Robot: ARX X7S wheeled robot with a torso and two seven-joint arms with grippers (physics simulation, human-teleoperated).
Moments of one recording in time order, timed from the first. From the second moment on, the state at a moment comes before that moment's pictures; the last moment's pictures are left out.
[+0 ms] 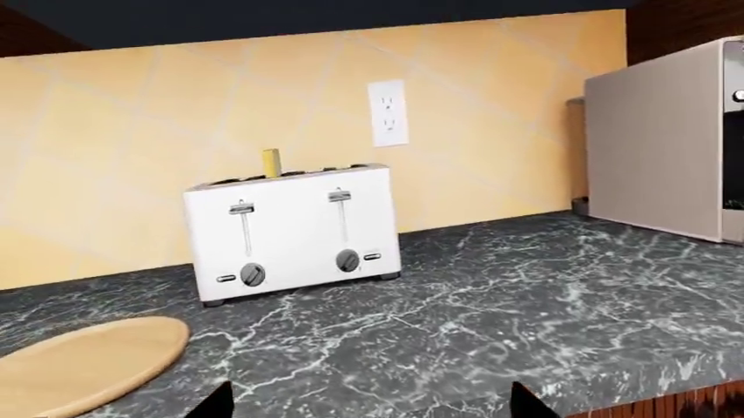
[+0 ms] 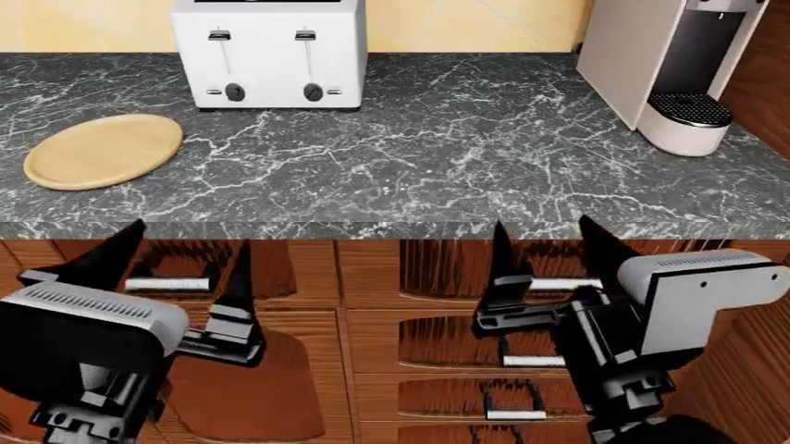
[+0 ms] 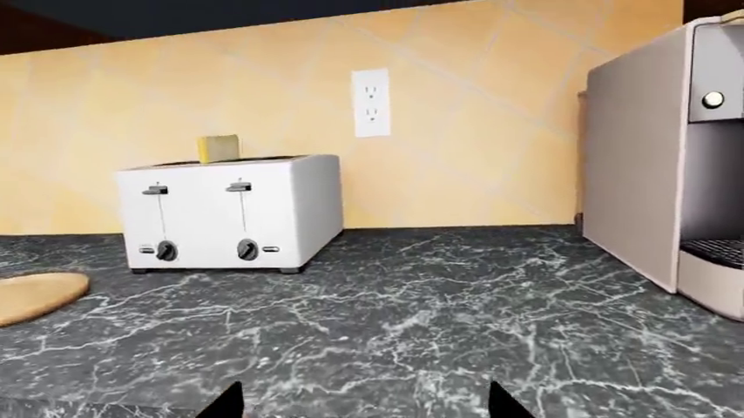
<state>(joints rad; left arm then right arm) -0.11 -0.44 -0.13 0.94 -0.54 -0.79 -0.15 0.24 0.13 0.06 -0.88 0.36 0.92 0.06</state>
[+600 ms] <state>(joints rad) 0.37 -1.33 -0.60 1.04 -1.28 -0.21 -0.67 0.58 0.70 -0.09 -1.04 1.20 0.81 0.68</state>
